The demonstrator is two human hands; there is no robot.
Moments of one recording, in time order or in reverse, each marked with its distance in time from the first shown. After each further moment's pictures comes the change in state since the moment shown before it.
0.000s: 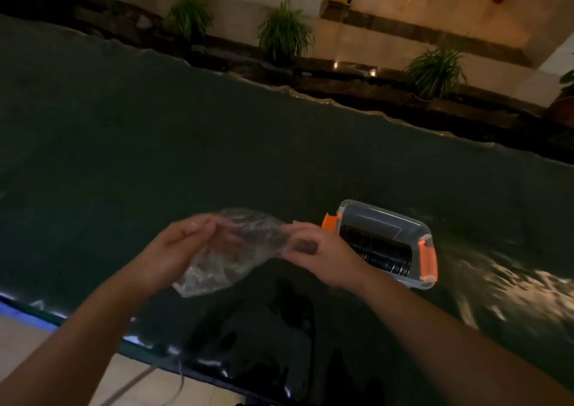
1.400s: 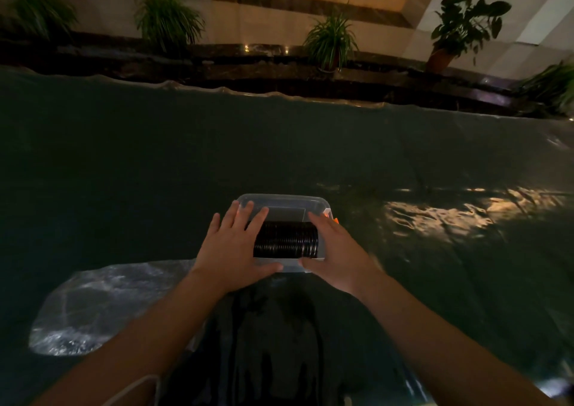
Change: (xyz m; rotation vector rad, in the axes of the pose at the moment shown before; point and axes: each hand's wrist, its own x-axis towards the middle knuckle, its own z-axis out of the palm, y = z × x) left_hand 0.134 -0.030 0.234 1.334 -0.281 0.256; right_hand -0.108 0.116 -0.110 -0.371 0.359 0.382
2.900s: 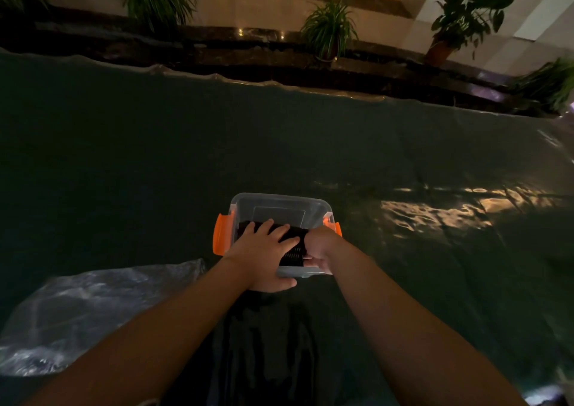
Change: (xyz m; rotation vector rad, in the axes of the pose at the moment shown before) left_hand 0.060 0.020 0.047 0.053 -0.246 0.331; right_hand 0.091 0.001 0.035 0.773 -0.140 0.835
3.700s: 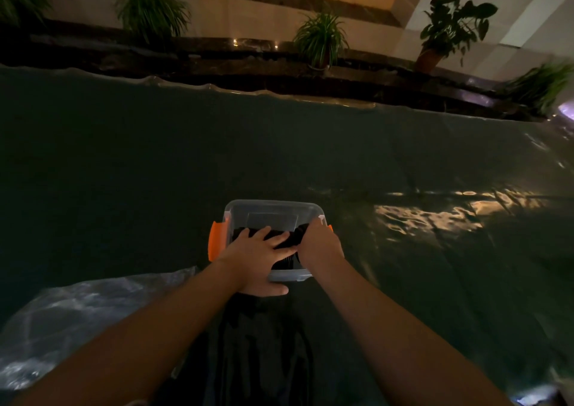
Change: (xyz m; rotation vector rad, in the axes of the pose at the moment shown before) left_hand 0.000 -0.002 -0.014 0.064 -0.132 0.065; right_hand -0.023 -0.001 -0.004 -1.055 0.413 -0.414
